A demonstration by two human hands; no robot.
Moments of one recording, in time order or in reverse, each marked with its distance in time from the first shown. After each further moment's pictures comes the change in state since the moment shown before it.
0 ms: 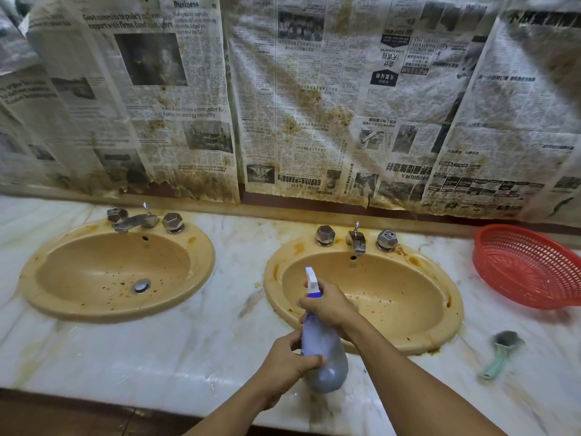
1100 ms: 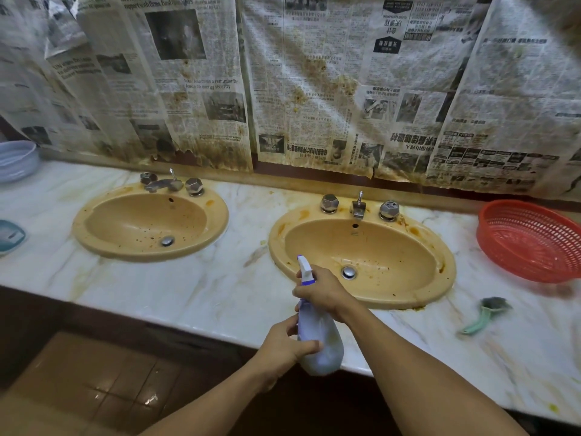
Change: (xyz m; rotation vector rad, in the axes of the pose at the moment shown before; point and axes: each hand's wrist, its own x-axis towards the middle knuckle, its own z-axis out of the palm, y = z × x) left_hand -0.068 -0.045 0.064 0.079 0.121 -0.078; right_hand -0.076 0.039 -0.006 0.014 -0.199 -0.016
